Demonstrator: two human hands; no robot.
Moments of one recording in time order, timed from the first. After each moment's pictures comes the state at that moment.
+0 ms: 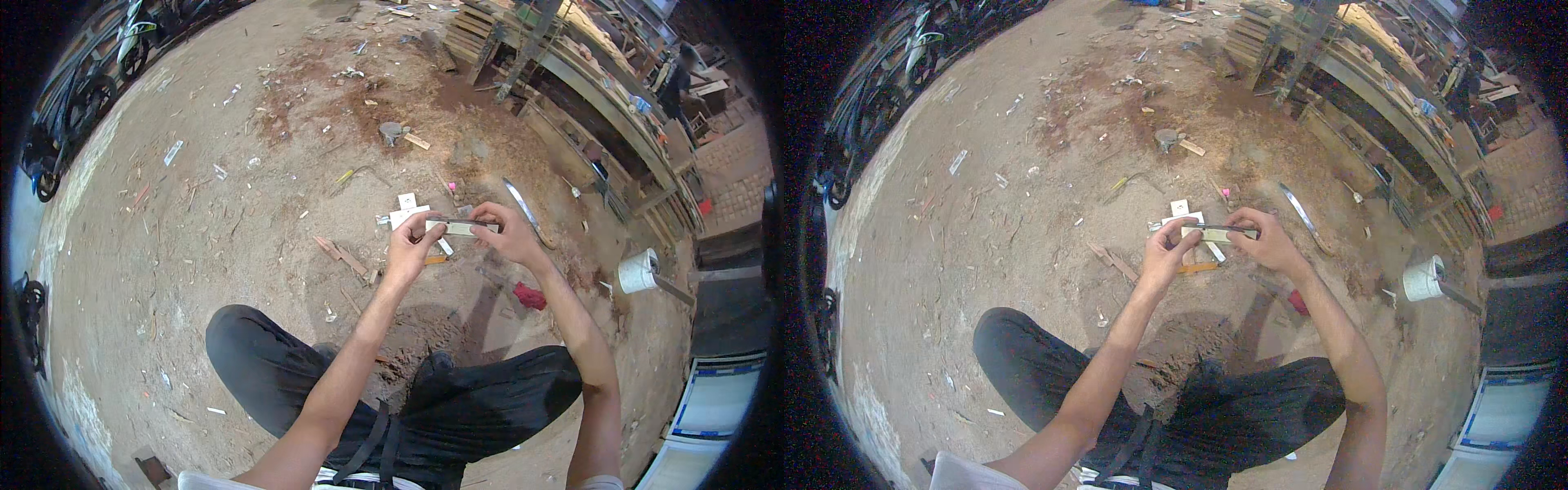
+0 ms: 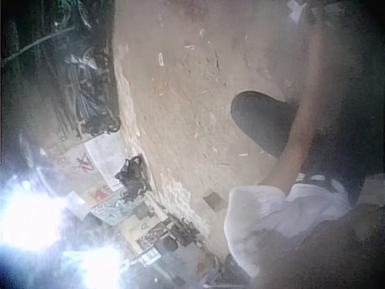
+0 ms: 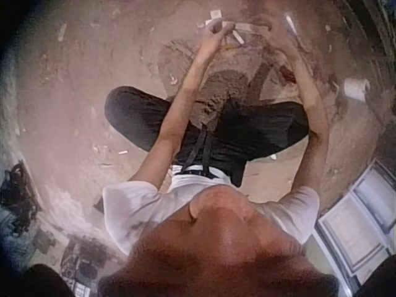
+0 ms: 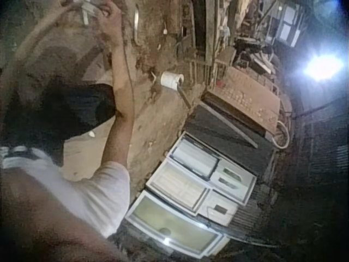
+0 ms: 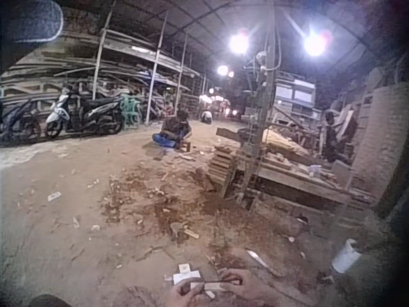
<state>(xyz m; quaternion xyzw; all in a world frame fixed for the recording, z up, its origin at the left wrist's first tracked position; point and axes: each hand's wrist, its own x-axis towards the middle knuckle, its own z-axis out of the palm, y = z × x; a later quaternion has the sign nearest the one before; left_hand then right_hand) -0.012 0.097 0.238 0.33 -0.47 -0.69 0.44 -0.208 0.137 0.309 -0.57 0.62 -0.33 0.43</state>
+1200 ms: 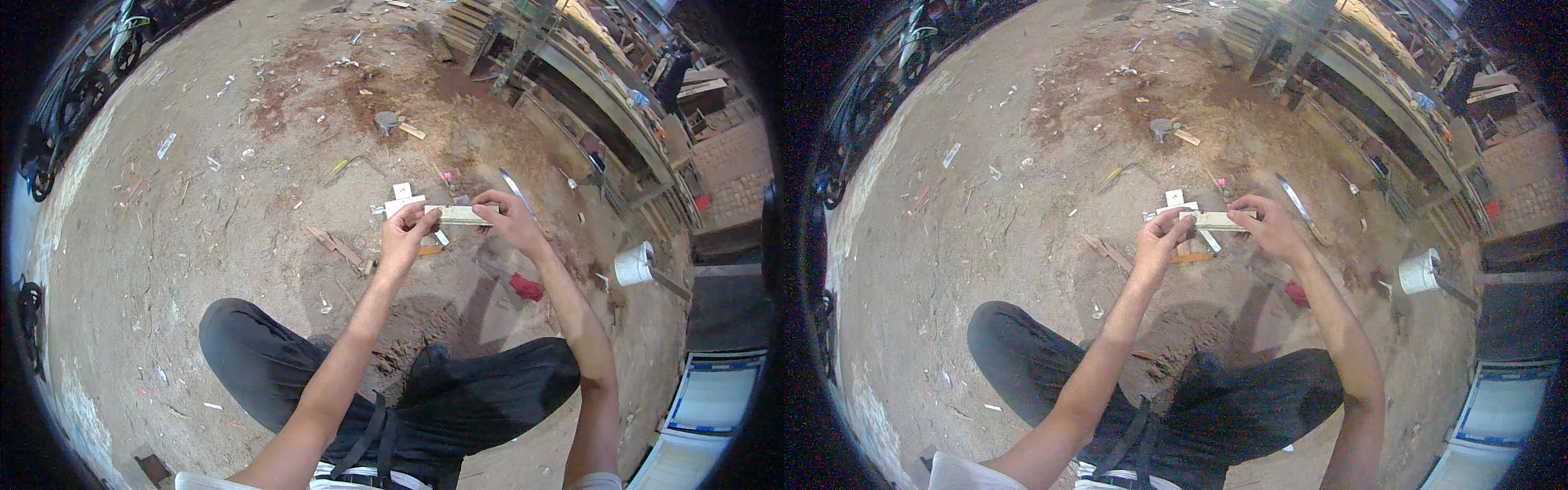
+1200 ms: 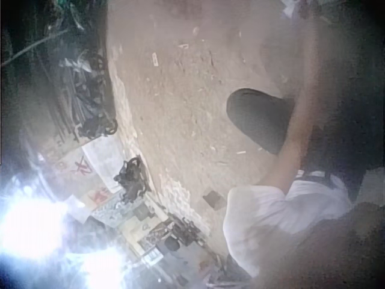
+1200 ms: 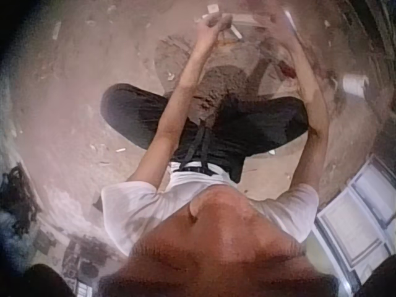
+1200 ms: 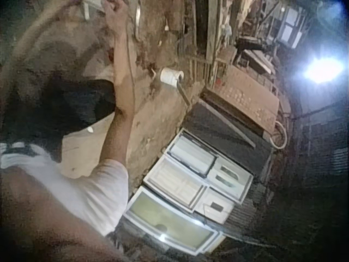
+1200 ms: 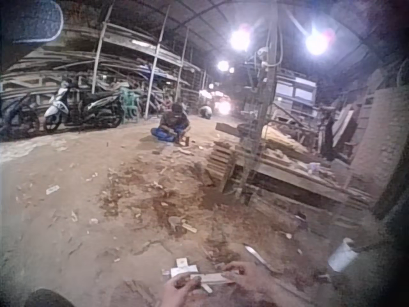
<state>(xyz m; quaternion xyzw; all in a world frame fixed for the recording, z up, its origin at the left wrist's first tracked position) -0.012 0.095 0.233 0.35 -0.39 -0.73 0.44 -0.219 0.134 0.305 -0.58 0.64 -0.32 0.40</state>
